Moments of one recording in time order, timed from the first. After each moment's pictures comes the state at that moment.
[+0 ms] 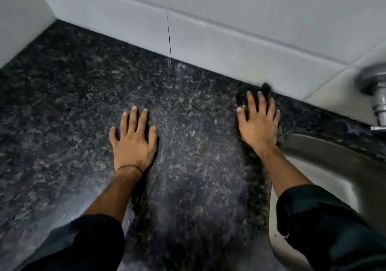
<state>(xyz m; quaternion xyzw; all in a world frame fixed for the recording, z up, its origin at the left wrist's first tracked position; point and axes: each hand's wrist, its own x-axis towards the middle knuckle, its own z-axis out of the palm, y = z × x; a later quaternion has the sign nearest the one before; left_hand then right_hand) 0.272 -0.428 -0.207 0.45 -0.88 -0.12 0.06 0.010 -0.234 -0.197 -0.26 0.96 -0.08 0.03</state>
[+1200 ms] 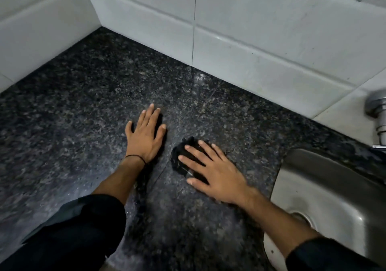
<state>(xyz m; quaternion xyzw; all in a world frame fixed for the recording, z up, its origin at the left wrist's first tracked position) 0.288 -0.427 -0.197 0.43 -0.88 -0.19 0.09 0.138 -0.215 -0.197 -0.72 0.69 -0.04 0.07</state>
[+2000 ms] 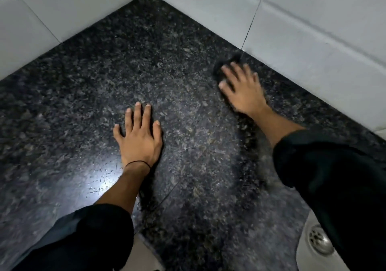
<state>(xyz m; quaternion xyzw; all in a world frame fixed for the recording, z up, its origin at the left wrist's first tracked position) 0.387 -0.422 -0.218 0.62 -0.77 -0.12 0.09 0.065 -0.413 -0.191 -0.58 0.81 -0.07 0.07</state>
